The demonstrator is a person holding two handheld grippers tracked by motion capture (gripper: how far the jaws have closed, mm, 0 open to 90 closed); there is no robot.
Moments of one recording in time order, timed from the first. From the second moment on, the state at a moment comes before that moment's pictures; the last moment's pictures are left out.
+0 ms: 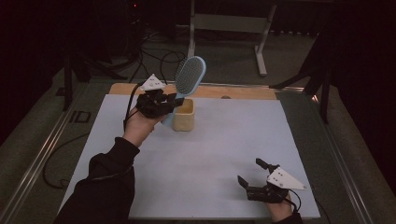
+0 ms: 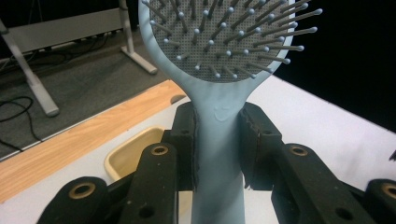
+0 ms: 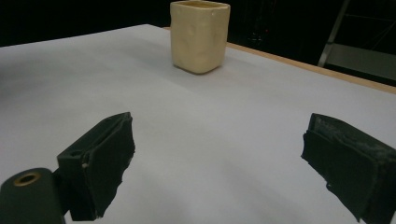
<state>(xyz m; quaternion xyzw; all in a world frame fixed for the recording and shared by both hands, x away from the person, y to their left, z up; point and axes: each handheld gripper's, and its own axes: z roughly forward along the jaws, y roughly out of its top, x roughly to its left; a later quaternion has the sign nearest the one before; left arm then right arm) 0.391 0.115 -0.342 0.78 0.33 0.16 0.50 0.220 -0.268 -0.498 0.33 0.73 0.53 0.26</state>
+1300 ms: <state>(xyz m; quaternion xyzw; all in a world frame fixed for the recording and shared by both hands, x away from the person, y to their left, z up) 0.430 0.095 -0.355 0.72 0.32 0.20 0.58 0.220 -0.268 -0.498 0.32 0.73 0.54 0.26</state>
